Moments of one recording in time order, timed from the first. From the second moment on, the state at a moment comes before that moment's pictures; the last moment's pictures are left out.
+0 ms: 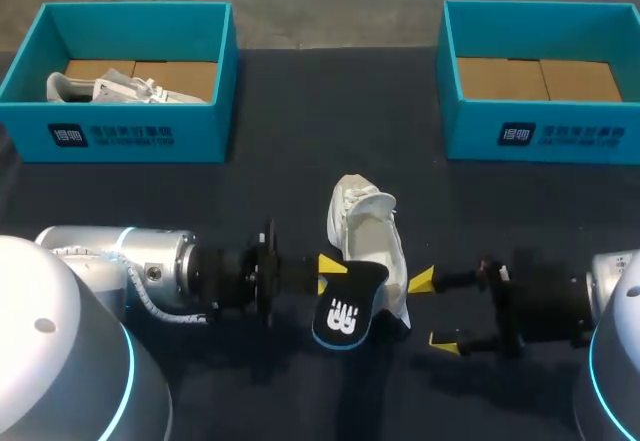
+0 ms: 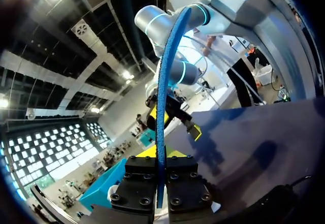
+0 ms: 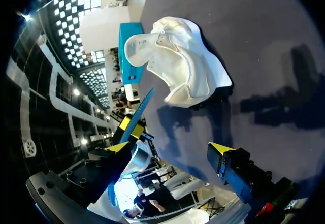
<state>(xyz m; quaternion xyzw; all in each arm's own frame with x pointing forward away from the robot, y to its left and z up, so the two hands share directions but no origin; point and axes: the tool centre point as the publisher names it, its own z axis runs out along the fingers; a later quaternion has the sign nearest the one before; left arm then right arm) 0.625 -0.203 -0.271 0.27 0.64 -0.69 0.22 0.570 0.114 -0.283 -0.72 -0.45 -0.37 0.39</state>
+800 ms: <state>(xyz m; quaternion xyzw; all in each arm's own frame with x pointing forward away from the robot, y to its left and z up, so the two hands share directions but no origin) 0.628 -0.213 -0.278 0.27 0.62 -0.71 0.19 0.575 0.118 -0.290 -0.72 -0.44 -0.37 0.39</state>
